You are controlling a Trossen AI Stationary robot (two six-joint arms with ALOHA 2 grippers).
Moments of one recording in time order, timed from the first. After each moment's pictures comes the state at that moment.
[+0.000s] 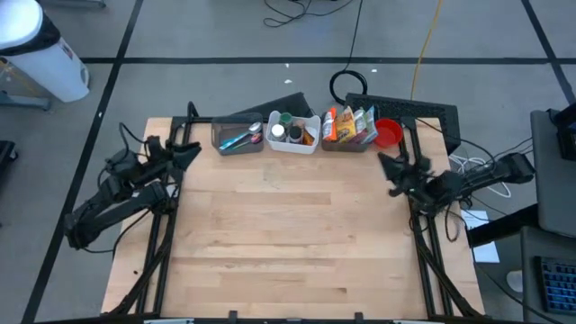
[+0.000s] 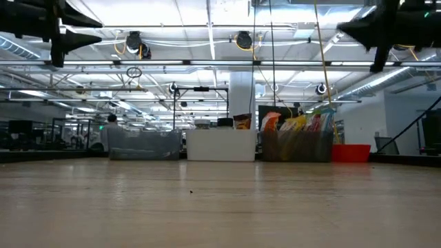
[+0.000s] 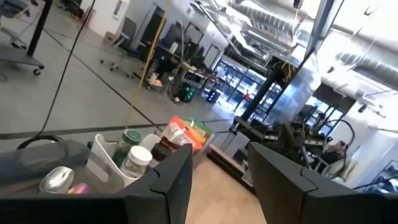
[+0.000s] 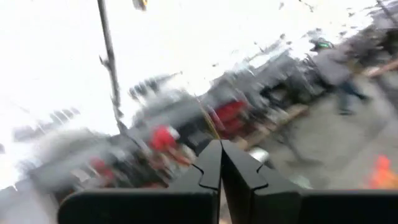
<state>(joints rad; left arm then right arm) 0.53 0.01 0.36 -0.24 0.05 -0.54 0.27 0.47 0.02 1.05 0.80 0.13</state>
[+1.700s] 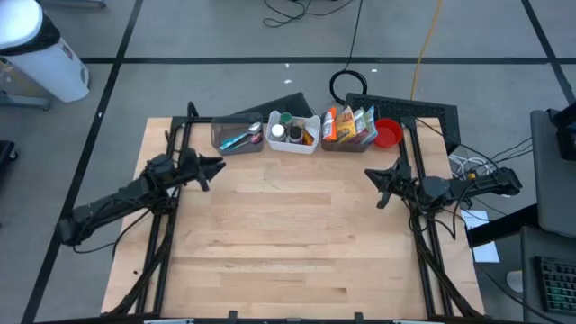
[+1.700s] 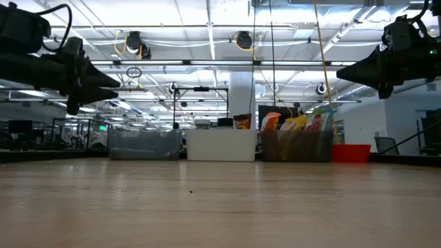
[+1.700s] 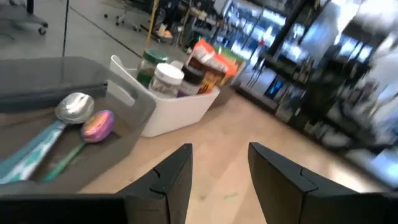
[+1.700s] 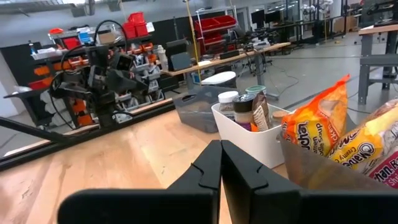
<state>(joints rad) 0.53 0.14 0.02 0.03 0.13 -0.45 0.21 0.09 0.01 0.07 0.69 0.21</state>
